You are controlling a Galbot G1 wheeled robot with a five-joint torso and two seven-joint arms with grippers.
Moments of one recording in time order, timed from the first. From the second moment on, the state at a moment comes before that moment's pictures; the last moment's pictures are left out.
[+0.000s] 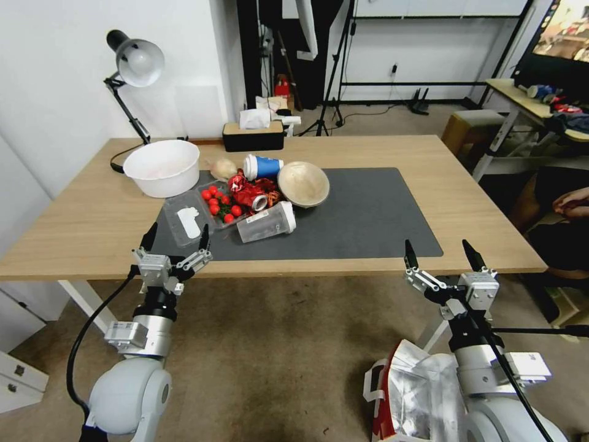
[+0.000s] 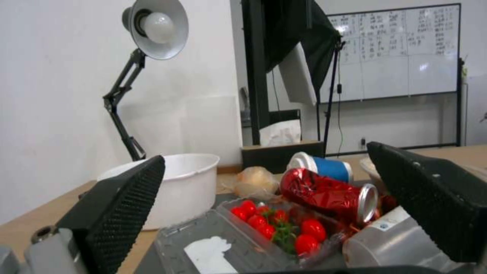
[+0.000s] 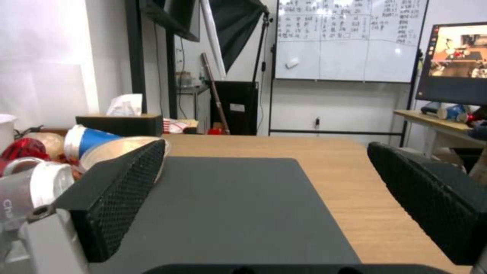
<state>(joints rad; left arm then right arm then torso) 1.53 -1.42 -0.62 -2.14 -0.17 -0.17 0.04 -1.72 1.48 0.63 2.35 0.11 0.04 -0.03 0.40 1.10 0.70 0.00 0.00</state>
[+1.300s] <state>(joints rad) 1.58 -1.41 -0.62 -2.17 -0.16 -0.19 0.03 -1.73 1.50 0.62 2.38 0.10 0.04 -0.03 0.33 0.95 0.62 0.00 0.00</state>
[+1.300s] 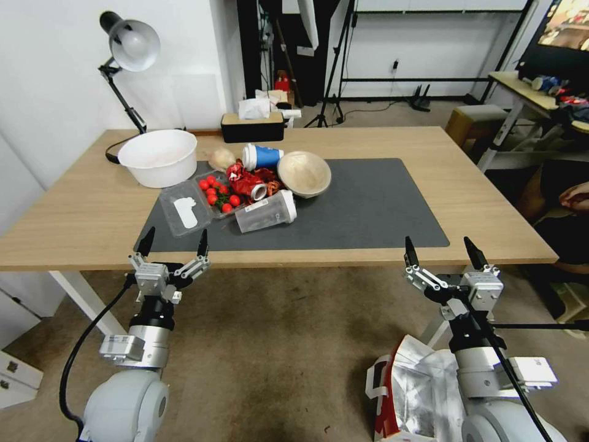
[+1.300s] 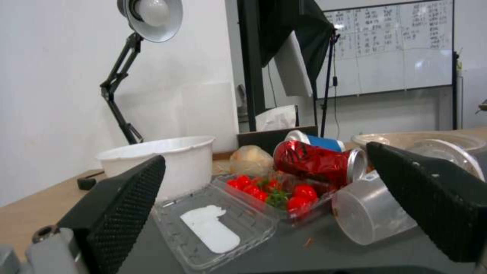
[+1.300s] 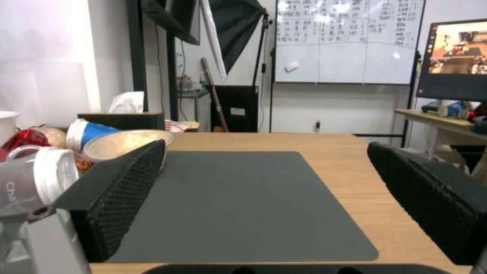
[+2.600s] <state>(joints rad) 1.61 -1.42 -0.62 -2.19 -0.15 -0.18 0.04 -1.74 1.51 0.62 2.38 0.10 0.05 -0.02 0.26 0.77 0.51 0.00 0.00</state>
